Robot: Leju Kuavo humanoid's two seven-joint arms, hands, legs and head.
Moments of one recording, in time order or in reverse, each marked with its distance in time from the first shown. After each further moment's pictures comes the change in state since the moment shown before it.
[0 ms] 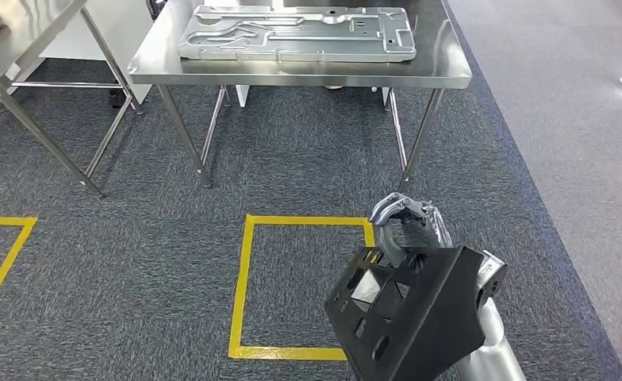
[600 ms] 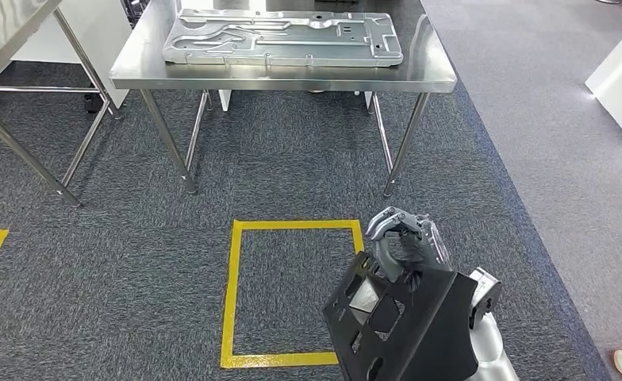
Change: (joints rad) left arm 0.007 -0.002 0.001 0.000 -0.013 0.014 -0.023; right arm 0.056 0.000 0.002 -0.035 0.043 -0.022 -0.011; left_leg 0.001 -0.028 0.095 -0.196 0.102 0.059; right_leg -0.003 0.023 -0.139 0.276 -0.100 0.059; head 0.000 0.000
